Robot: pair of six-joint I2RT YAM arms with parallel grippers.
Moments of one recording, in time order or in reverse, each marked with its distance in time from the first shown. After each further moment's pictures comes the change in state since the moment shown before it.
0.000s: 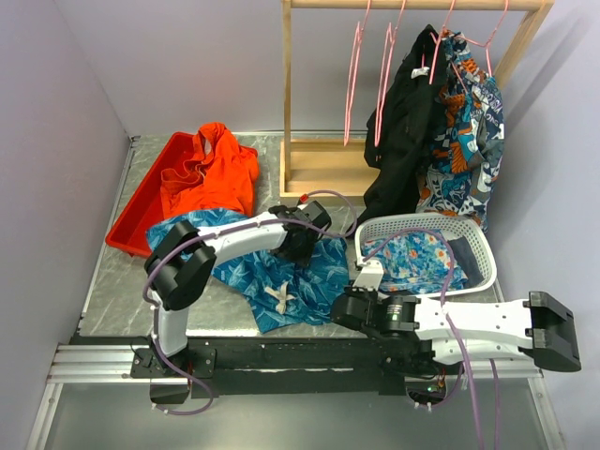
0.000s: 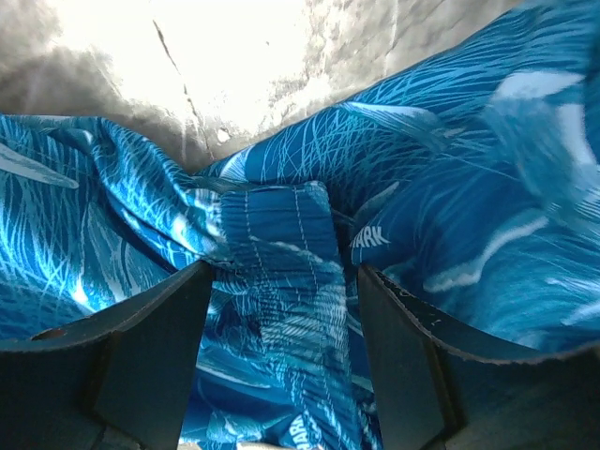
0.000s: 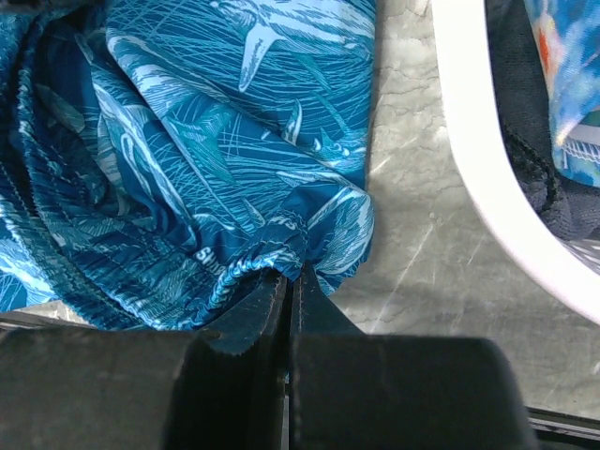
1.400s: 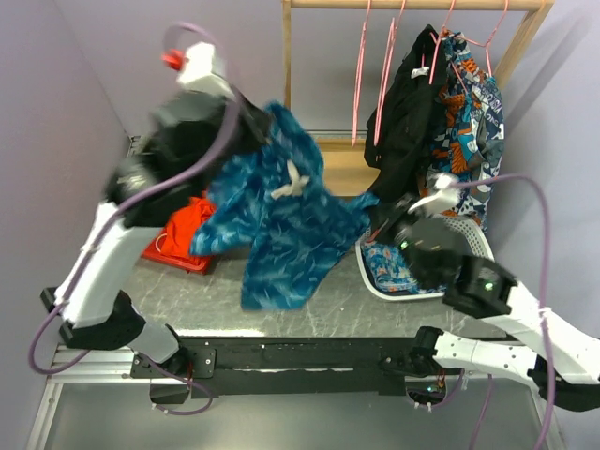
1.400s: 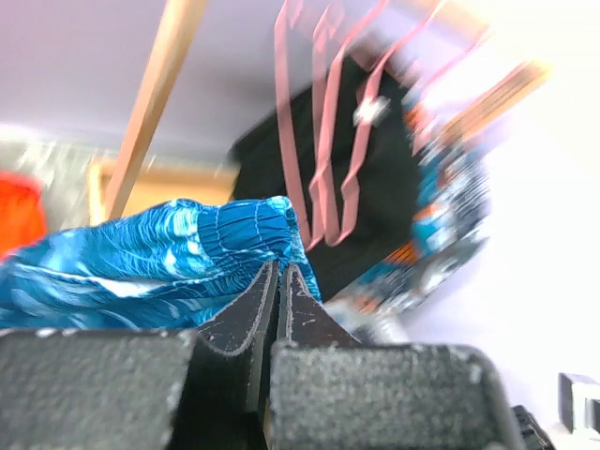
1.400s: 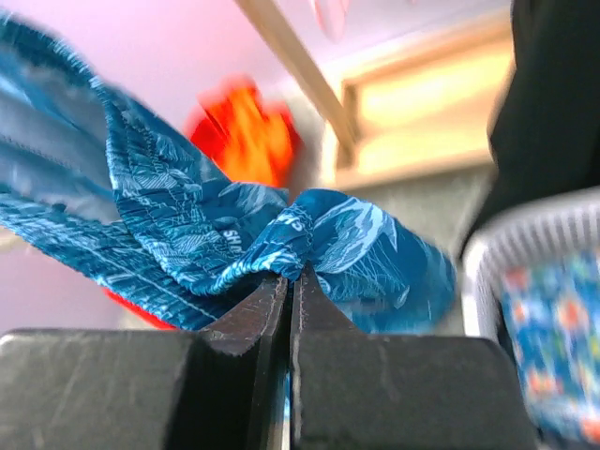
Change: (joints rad) left arm 0.039 -0.398 0.816 -0.079 -0.157 -0.107; right arm -0.285 -0.180 0.631 0.017 0.101 -0.460
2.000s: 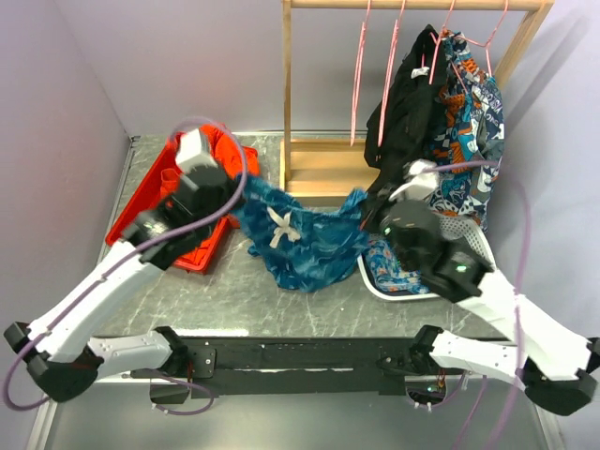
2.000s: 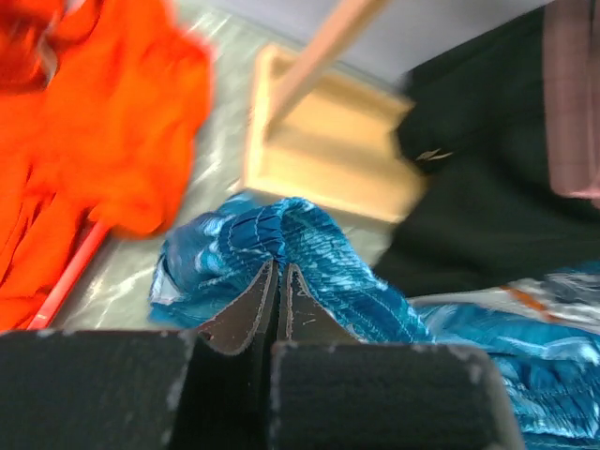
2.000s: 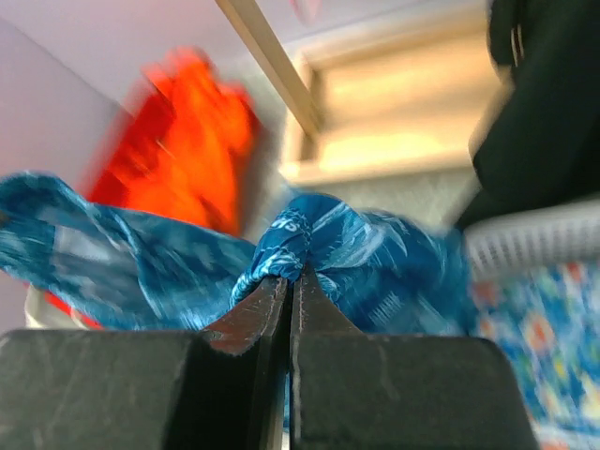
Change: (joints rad) left arm 0.080 -0.372 -0.797 0.200 -0.124 -0.143; right arm -0.140 0.100 0.061 0.074 -0.112 -0.139
